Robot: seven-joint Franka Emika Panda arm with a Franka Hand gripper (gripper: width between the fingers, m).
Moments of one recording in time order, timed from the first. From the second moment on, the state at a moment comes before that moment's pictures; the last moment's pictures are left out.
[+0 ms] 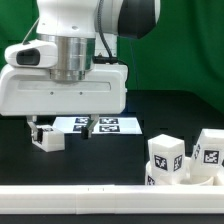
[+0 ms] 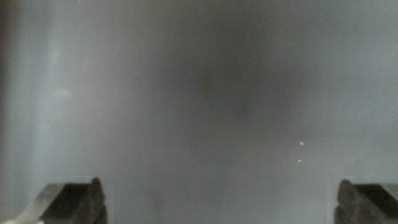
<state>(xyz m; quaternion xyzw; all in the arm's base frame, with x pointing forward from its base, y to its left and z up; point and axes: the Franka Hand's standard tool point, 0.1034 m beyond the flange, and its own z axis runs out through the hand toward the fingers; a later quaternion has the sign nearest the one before) 0.545 -0.098 0.052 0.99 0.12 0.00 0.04</state>
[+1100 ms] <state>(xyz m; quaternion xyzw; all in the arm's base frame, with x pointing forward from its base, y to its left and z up) 0.499 -0.096 0.042 0.97 0.09 -0.21 0.05</state>
